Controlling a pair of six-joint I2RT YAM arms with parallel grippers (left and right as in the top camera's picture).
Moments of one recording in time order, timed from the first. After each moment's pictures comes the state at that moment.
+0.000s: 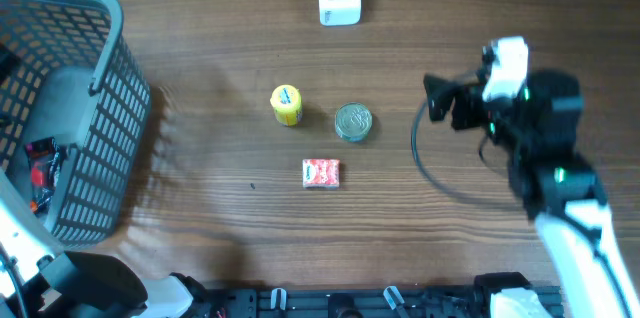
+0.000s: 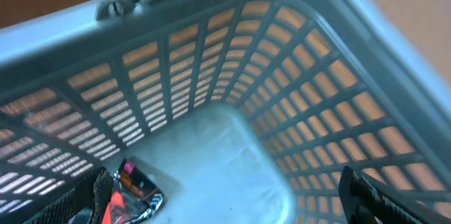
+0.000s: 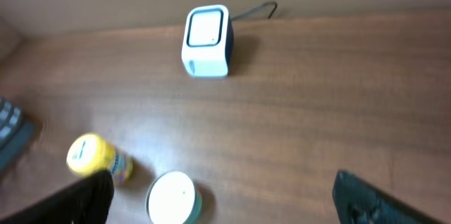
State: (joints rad) left arm 0.73 1.57 1.61 -0.78 0.13 -0.19; right arm 0.08 1.10 0.93 -0.42 -0.28 0.13
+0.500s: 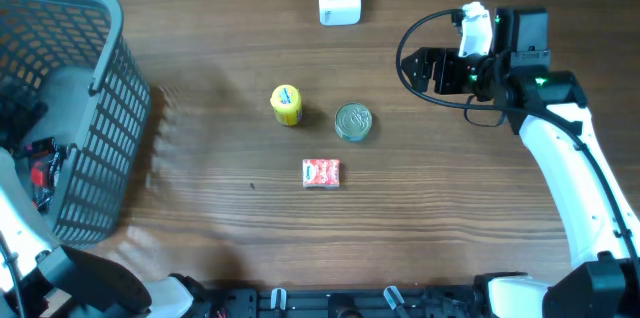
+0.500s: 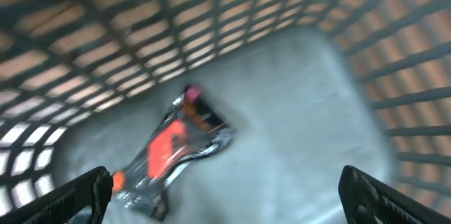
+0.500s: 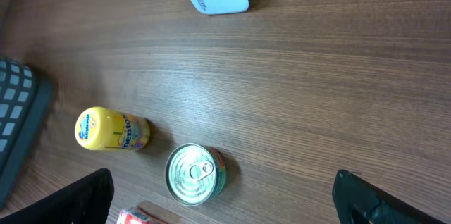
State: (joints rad) left arm 0.76 1.54 1.37 -0.80 -0.06 -0.18; right arm 0.08 1.48 1.20 -0.60 -0.42 0.13
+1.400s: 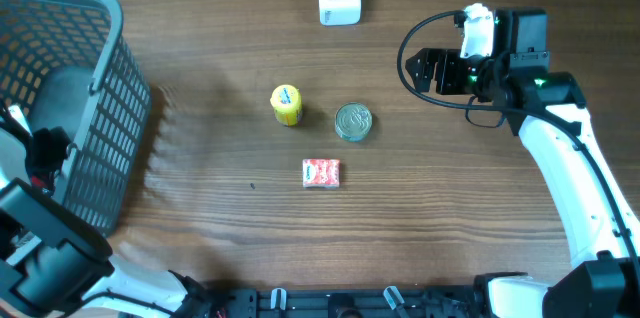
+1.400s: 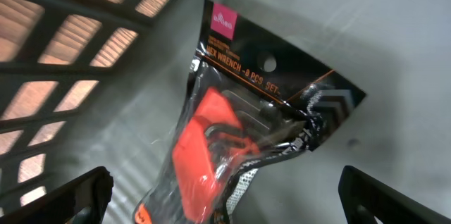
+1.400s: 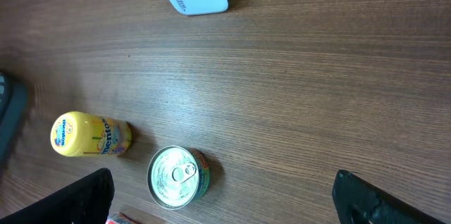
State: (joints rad) left arm 0.78 1.82 1.27 -0.71 -0.21 0.20; right arm 0.08 1.48 1.19 -0.59 -0.36 0.13
